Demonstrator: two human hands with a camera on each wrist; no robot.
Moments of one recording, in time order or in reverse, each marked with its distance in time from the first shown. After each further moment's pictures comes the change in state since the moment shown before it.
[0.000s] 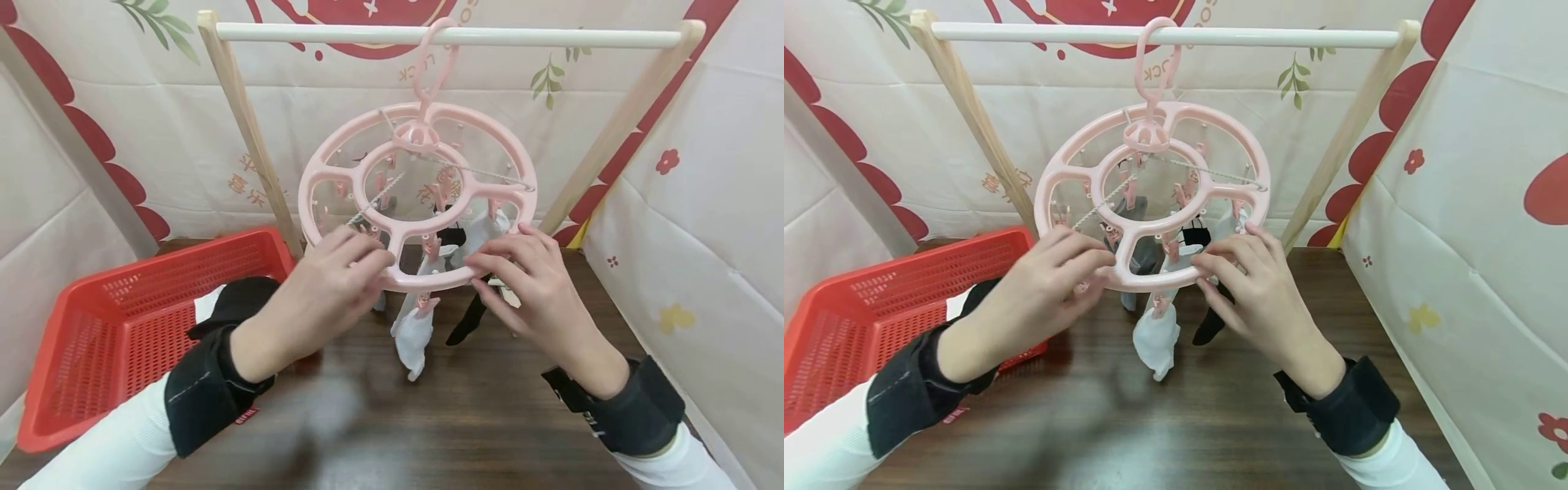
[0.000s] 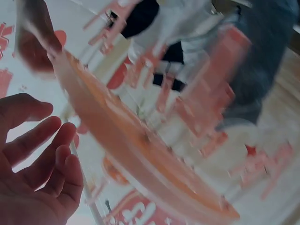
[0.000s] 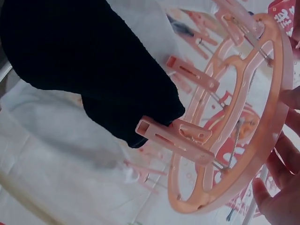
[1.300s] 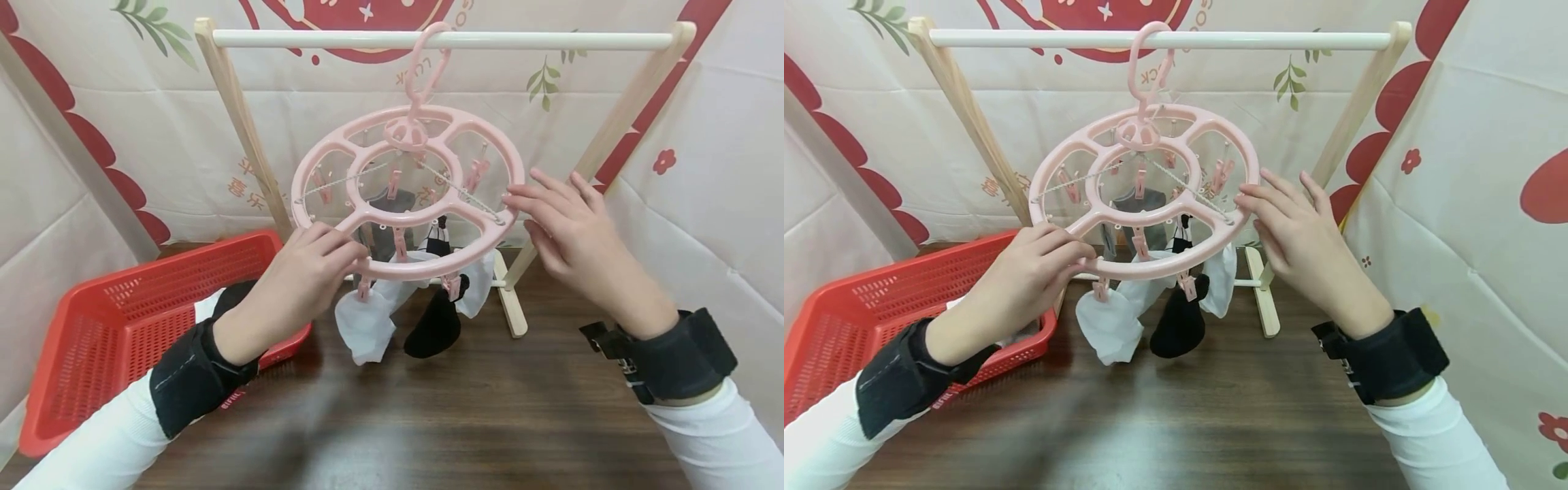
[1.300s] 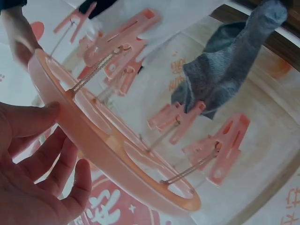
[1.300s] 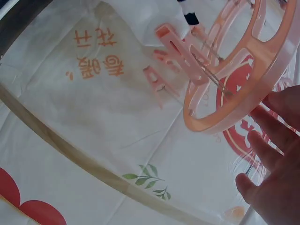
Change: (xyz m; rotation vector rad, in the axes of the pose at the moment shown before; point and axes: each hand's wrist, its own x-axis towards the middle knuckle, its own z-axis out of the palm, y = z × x) left_hand -0.011 -0.024 0.002 0.049 -0.050 -0.060; right_hand 0.012 0.059 -0.041 -0.124 -0.201 0.093
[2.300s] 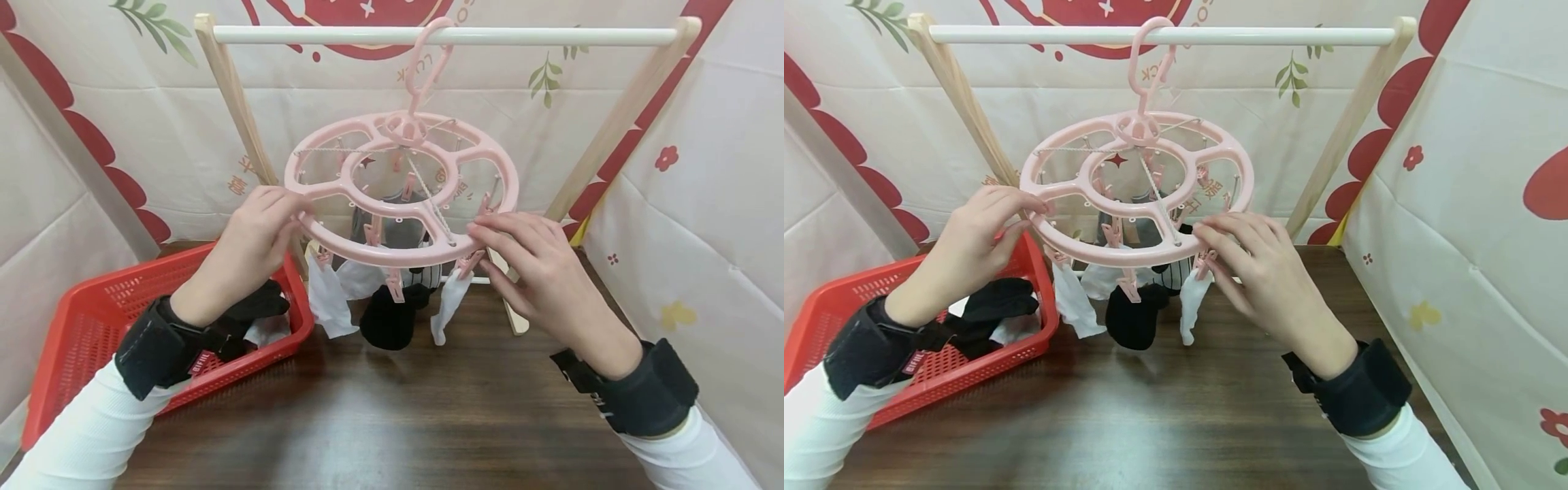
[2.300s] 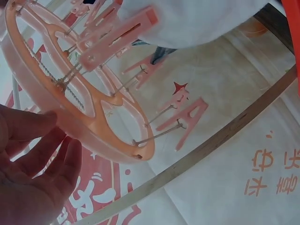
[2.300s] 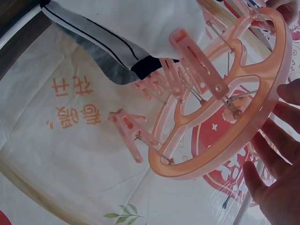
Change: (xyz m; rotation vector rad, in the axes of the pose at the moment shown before) left_hand -0.013 -0.053 -0.024 -0.131 0.067 -0.146; right_hand -0.001 -0.050 0.025 0.103 0.142 -0.085
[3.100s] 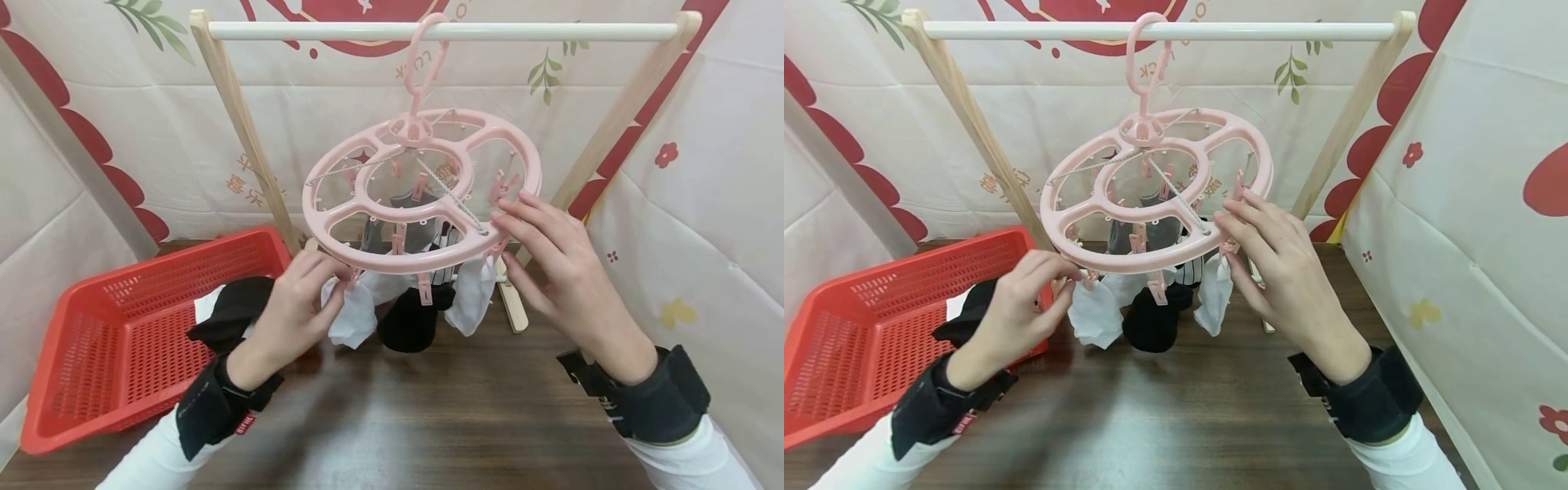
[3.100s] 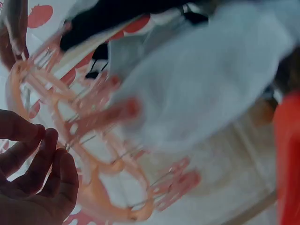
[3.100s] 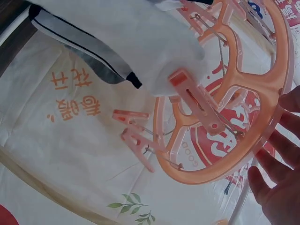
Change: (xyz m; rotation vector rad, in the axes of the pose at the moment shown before) left_hand -0.038 0.045 0.058 -0.176 0.121 -0.027; right_hand -0.007 0.001 -0.011 0.032 0.079 0.067
